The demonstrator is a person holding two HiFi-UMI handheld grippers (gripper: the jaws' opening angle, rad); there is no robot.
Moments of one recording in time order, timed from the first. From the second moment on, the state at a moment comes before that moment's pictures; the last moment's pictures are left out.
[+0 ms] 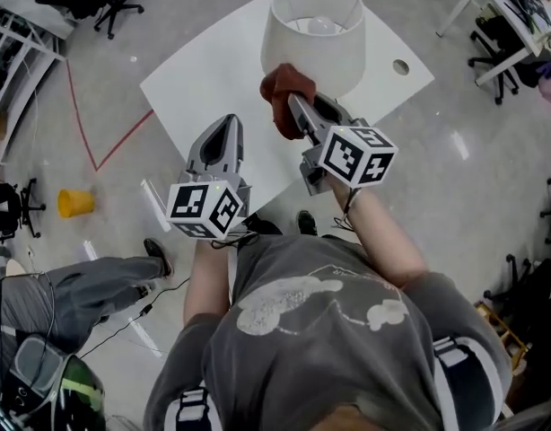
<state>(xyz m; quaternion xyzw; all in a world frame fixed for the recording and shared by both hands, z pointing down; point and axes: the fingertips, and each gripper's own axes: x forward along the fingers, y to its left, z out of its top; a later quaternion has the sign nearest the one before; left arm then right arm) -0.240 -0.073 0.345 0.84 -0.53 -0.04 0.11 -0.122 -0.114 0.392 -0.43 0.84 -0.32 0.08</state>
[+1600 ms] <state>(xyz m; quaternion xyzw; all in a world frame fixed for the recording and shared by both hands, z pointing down) -0.186 -0.106 0.302 0.87 -0.48 -0.08 0.09 -0.032 -0.113 0.310 -0.44 0.89 -0.12 0.06</state>
